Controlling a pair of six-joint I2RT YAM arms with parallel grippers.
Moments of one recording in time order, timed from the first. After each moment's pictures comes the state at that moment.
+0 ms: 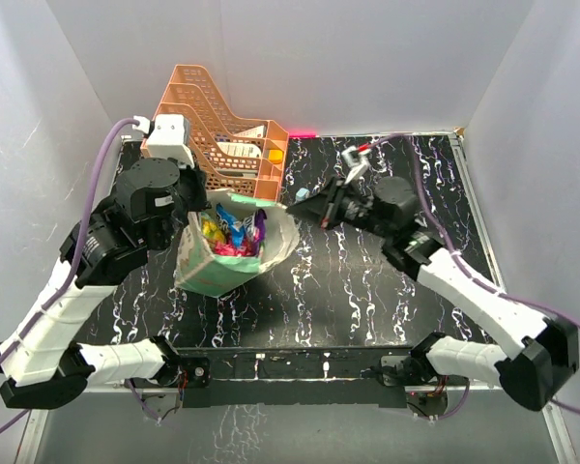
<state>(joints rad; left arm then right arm) -0.85 1.12 1.69 -0.87 -0.63 -0.32 0.56 1.09 0.97 0.11 -0.45 0.83</state>
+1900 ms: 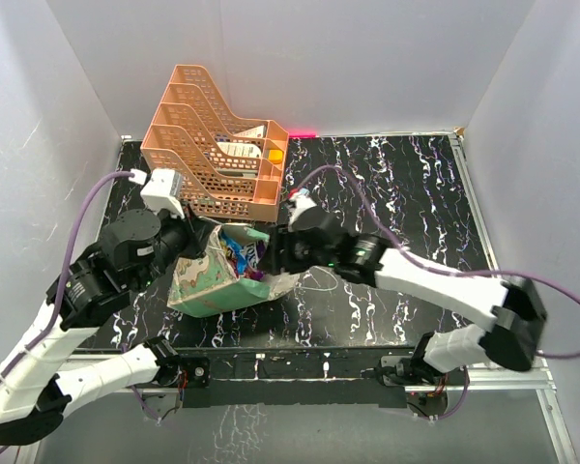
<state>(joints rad) -0.85 0.83 1.30 -0.82 -0.36 -0.42 0.95 1.28 1.07 -0.32 -0.06 0.71</state>
